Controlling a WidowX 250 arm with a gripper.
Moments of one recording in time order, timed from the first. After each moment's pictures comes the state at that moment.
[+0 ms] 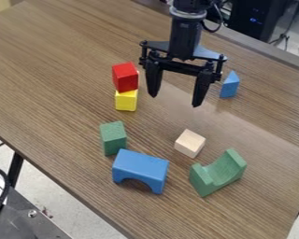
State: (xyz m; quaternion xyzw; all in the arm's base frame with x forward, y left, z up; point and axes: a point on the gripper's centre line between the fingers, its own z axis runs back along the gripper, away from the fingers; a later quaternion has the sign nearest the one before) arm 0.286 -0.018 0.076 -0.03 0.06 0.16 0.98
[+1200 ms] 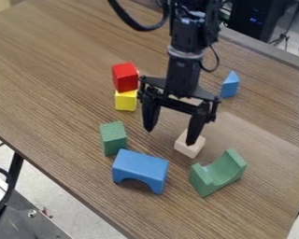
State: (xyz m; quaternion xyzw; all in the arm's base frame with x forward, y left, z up) arm 0.255 -0.037 0.042 -0.03 0.11 0.10 0.99
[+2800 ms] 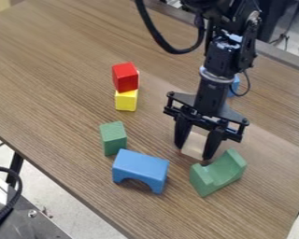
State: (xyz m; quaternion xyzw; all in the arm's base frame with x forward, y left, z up) arm 0.267 -0.066 0.027 -0.01 0.09 0.09 0.99
